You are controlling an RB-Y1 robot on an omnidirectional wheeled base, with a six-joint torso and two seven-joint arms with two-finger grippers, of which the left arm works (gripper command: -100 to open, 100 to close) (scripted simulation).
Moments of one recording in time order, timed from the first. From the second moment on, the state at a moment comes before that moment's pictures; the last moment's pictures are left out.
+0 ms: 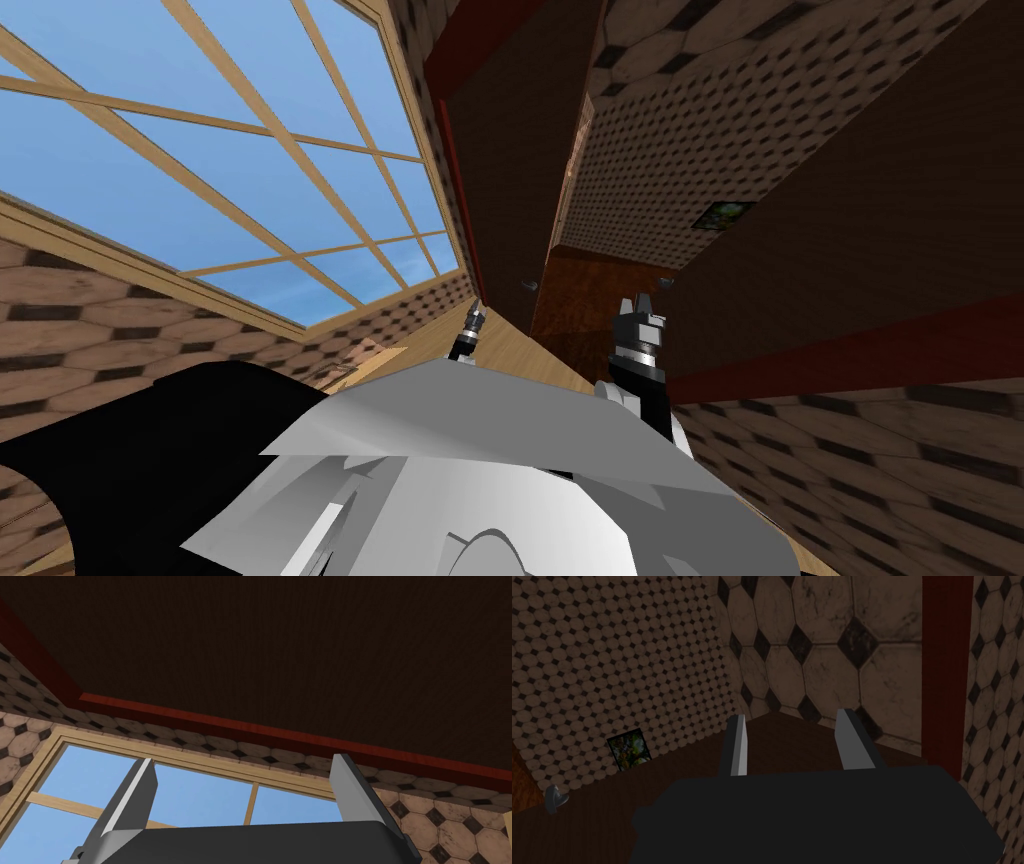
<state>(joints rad) 0.35 0.09 -0.13 -1.61 0.04 -0.56 0.10</state>
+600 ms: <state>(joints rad) 0.31 0.09 -0.18 -1.46 0.02 -0.60 0.08</state>
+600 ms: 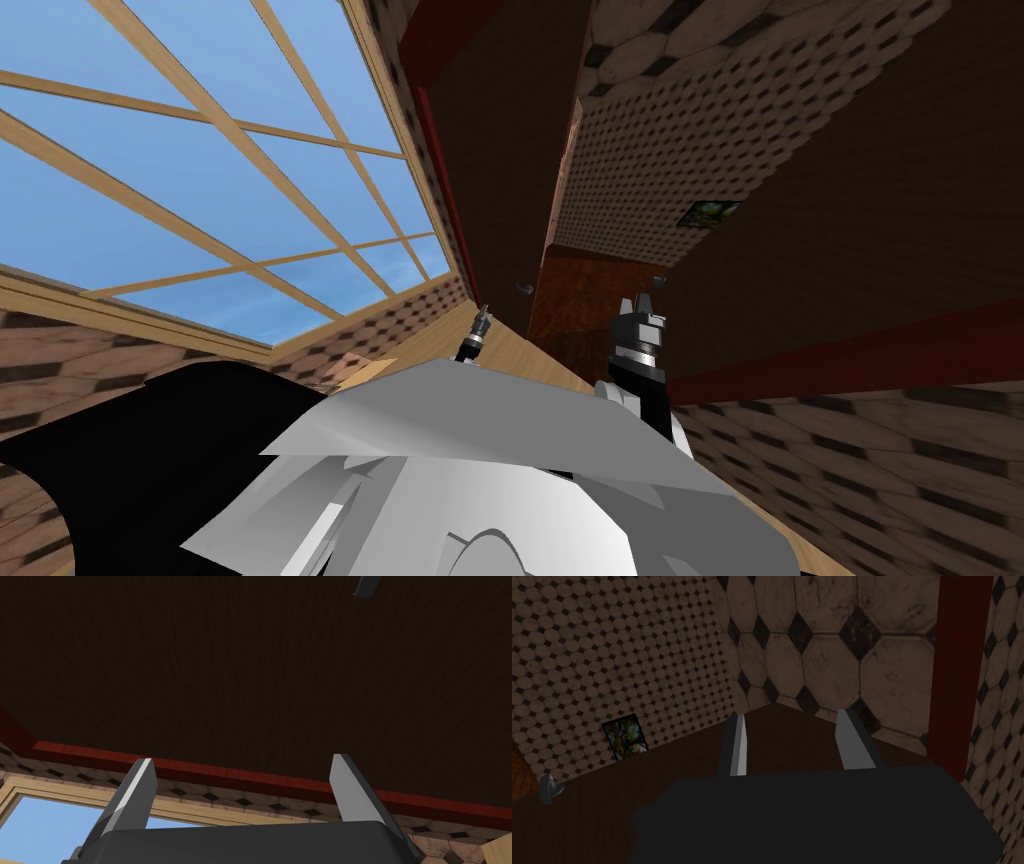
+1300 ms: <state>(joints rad) 0.26 0.10 -0.23 -1.29 0.00 -0.65 0.08</state>
